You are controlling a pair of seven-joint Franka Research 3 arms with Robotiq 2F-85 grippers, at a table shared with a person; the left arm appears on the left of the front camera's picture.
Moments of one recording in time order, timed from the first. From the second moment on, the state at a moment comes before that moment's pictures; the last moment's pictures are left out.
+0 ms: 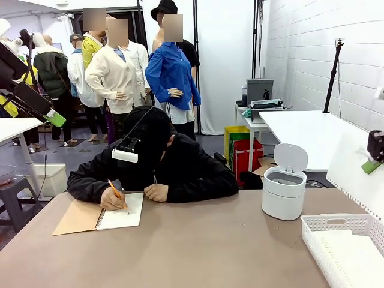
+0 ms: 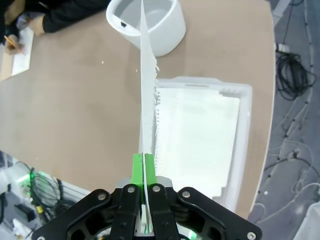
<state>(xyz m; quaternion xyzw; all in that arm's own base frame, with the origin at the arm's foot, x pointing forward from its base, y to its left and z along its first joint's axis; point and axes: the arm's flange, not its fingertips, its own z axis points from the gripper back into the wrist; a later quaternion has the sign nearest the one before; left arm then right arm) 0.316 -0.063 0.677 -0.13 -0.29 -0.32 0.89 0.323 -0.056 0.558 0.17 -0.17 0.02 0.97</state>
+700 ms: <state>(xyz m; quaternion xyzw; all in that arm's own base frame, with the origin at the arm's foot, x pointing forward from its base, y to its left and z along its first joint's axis) 0.316 -0.063 0.677 -0.13 -0.29 -0.32 0.89 0.312 -0.057 0.503 0.16 -0.12 0.01 0.98</state>
